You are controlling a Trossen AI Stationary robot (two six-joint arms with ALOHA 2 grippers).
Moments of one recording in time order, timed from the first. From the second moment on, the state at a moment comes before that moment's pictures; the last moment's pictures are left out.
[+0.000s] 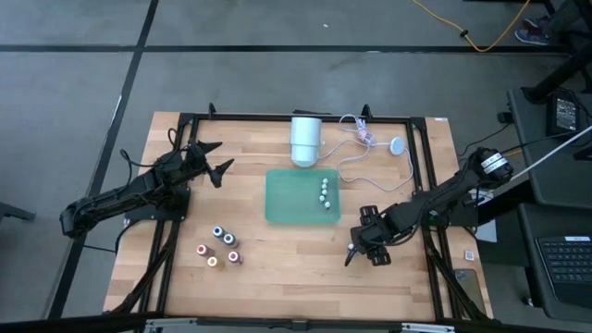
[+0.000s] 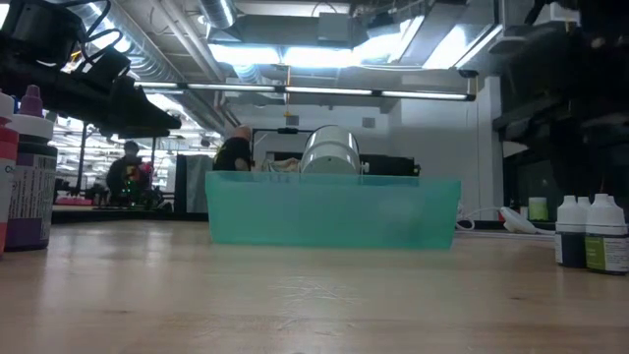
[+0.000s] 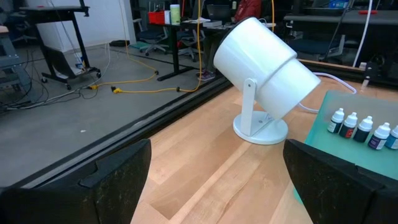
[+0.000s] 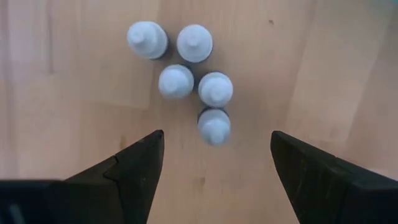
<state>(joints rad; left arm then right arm) 0.48 0.13 0.04 -0.06 -0.20 -0.04 0.49 1.52 0.85 -0.73 0.03 0.33</state>
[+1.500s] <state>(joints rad) 0.48 0.13 0.04 -0.06 -0.20 -0.04 0.49 1.53 0.84 -0.66 0.03 0.34</state>
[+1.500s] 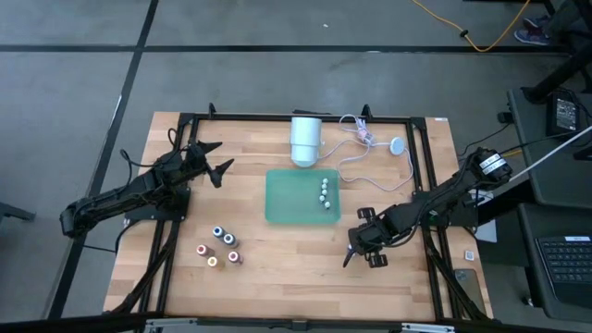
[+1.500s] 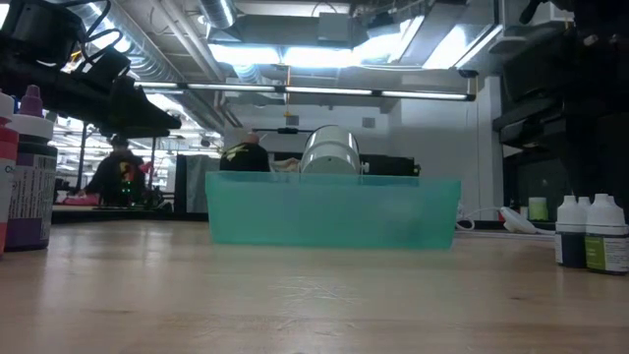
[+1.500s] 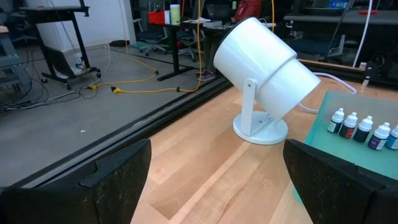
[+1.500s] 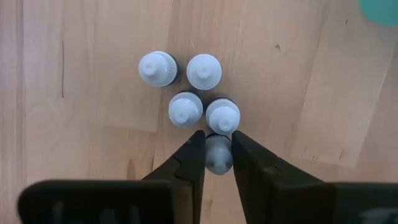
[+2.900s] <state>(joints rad) 0.48 0.13 0.04 -0.06 -0.20 -0.04 0.49 1.53 0.85 -0.69 0.03 0.41</state>
